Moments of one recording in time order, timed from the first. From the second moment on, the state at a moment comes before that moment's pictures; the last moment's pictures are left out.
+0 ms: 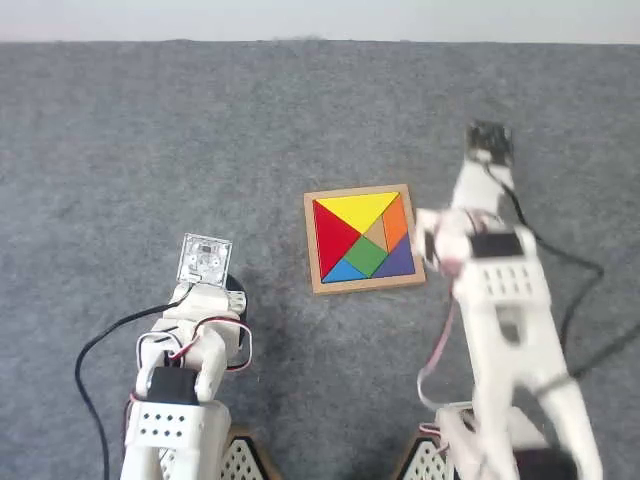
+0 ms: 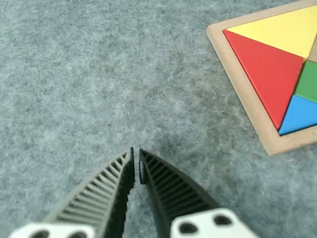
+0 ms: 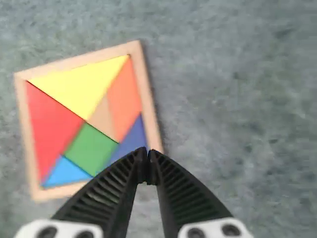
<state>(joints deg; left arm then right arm) -2.5 -85.0 97.3 45.2 -0.3 -7.4 -32.2 46.8 52.8 -11.2</state>
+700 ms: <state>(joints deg) -2.5 -85.0 97.3 45.2 -0.3 2.4 -83.3 93.6 50.5 3.6</state>
